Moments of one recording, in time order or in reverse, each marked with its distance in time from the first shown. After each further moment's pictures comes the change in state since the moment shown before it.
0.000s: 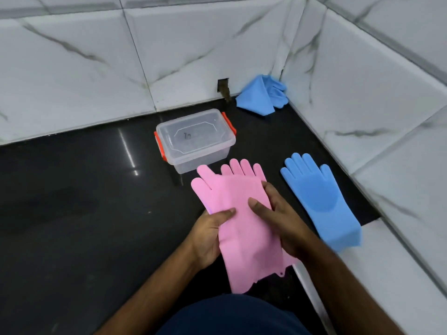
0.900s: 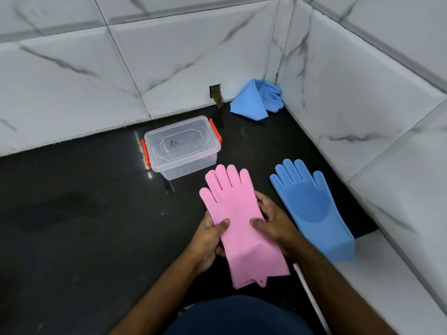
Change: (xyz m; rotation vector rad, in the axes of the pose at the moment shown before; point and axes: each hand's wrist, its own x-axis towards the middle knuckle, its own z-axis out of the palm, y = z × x) left_hand 0.044 -0.047 0.010 0.387 0.180 0.061; right_hand 0.034 0.039 -0.075 -0.370 -0.026 0.037
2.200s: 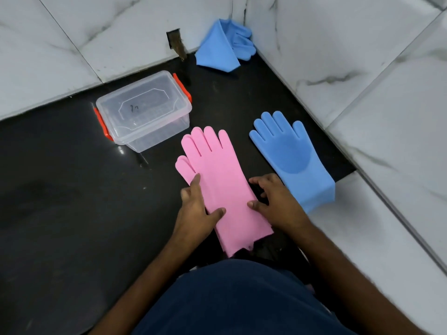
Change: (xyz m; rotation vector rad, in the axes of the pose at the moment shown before) left_hand -0.019 -0.003 -0.007 1.018 0.077 0.161; right_hand -0.044 0.028 0.006 -0.516 0.237 0.060
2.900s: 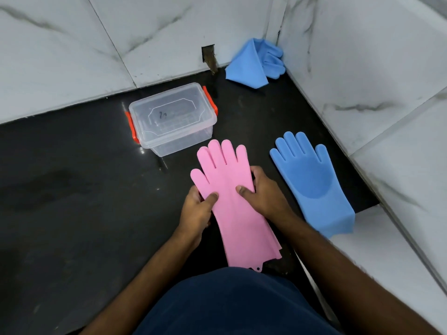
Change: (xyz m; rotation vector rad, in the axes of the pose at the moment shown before) left_hand 0.025 0.004 -0.010 -0.796 0.192 -0.190; right_hand 0.066 -0.051 0.009 0.098 -0.043 -0.069
